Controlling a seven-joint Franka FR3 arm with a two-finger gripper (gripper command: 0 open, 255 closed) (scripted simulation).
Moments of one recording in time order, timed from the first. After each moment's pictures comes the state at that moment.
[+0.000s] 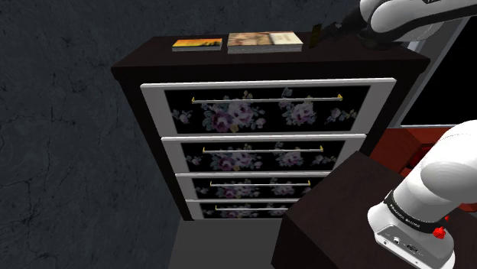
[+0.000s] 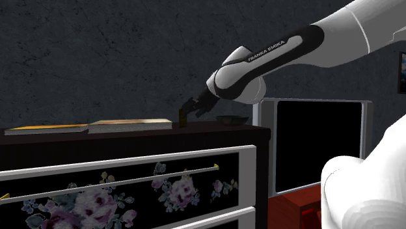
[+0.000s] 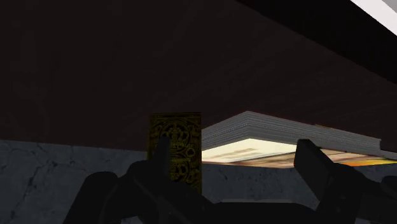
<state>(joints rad) -0.01 -0.67 -0.32 -2.63 -0.07 2.86 -0.15</state>
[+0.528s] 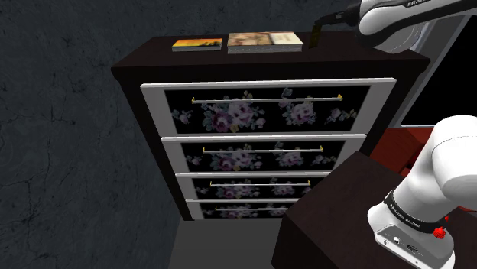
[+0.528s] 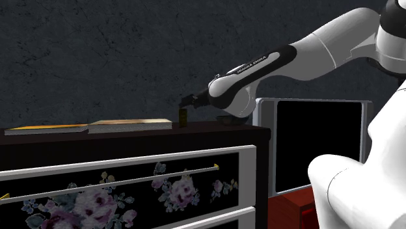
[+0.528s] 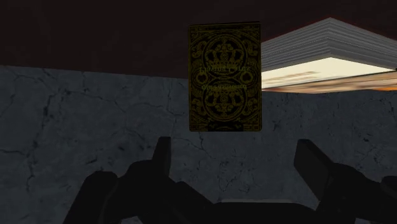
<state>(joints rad) 0.33 -0.56 -0.69 -2.57 -0.01 3.32 -0.32</state>
